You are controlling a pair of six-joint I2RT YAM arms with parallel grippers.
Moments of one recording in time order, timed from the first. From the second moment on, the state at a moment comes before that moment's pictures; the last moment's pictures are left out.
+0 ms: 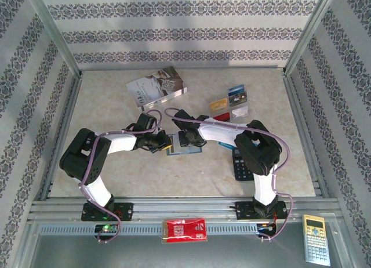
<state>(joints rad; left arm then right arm) -0.41 1.71 0.76 -0.02 0.52 -0.84 0.77 1.92 1.27 -0.62 0.14 0.63</state>
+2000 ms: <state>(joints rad) -0.41 1.70 0.79 -0.07 0.55 -0.81 0.72 1.91 1.15 -0.40 -0.16 0.69</state>
